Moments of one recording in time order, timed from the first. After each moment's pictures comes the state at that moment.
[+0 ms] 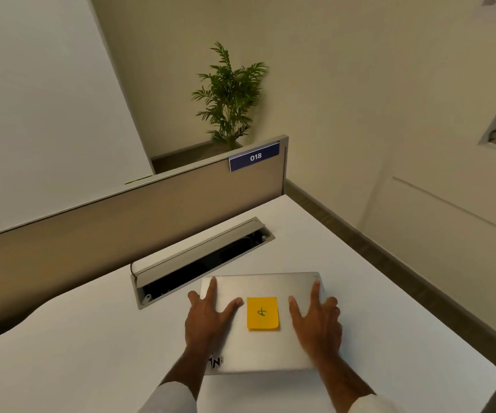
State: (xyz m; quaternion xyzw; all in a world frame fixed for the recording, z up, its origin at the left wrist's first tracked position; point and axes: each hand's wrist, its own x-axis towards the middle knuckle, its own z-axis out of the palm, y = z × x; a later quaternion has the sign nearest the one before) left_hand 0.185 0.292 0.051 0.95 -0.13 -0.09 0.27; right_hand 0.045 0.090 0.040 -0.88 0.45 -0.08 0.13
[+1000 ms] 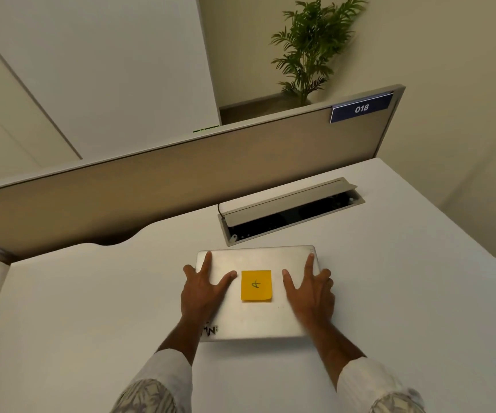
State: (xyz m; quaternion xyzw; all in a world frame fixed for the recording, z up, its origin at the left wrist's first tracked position) left_hand 0.226 0.527 0.028 0.96 0.00 -0.08 0.26; right_hand 0.142 0.293 0.013 -0.92 0.35 -0.04 0.16
